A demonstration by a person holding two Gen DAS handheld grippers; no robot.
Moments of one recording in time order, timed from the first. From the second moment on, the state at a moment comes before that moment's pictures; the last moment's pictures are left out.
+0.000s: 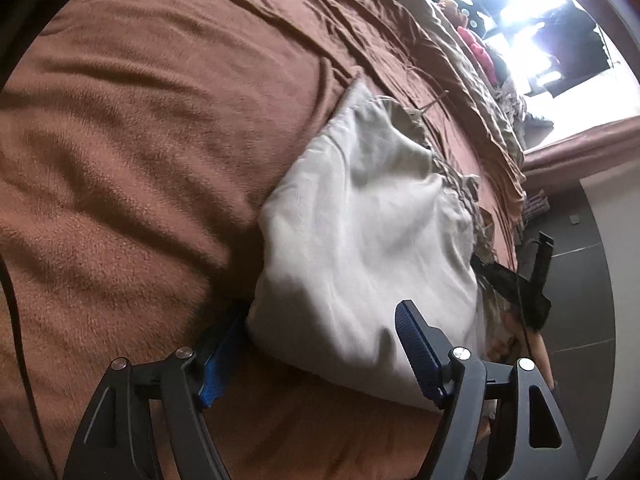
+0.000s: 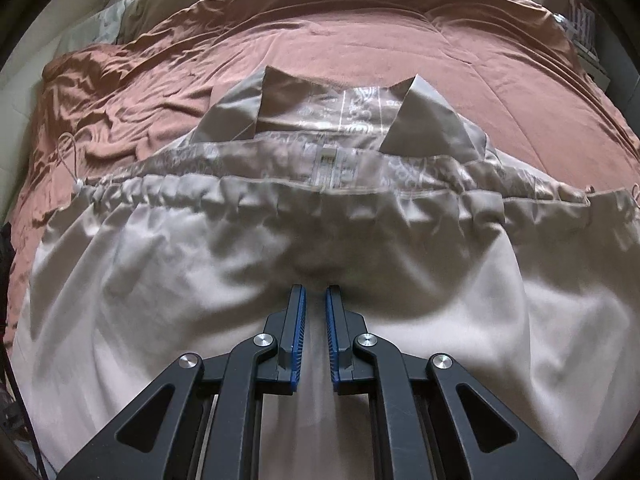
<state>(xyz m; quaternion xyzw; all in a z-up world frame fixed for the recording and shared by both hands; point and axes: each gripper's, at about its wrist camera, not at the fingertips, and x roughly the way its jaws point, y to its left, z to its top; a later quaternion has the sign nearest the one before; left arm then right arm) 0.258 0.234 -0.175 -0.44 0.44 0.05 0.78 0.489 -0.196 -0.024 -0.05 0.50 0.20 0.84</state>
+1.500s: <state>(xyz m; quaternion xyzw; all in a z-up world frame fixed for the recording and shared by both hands) 0.267 0.232 -0.179 -0.50 0.34 0.09 0.79 0.504 -0.200 -0.026 -0.04 0.50 0.22 0.84</state>
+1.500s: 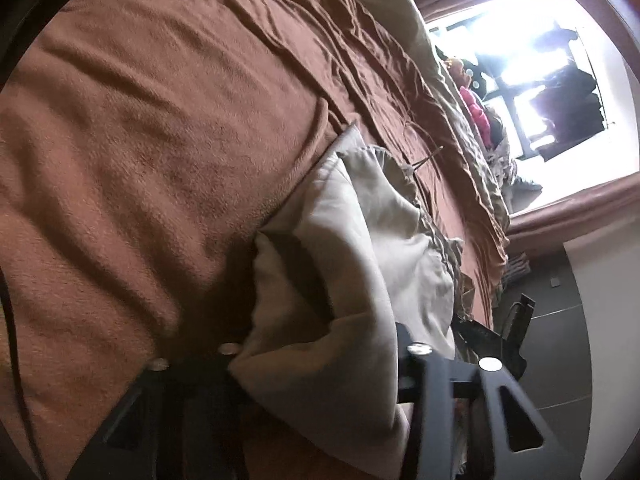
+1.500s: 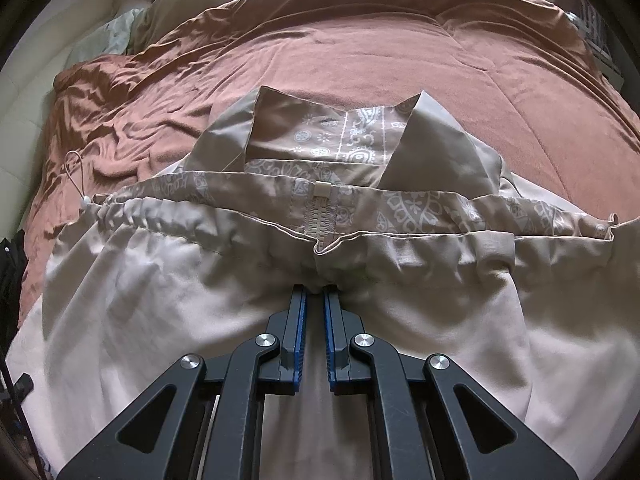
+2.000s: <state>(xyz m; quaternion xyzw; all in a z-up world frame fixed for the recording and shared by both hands) 0.287 0.189 -0.086 -0.43 0.29 0.01 0.85 0.435 -0.266 0.049 -0.02 0.46 0.25 0.85</state>
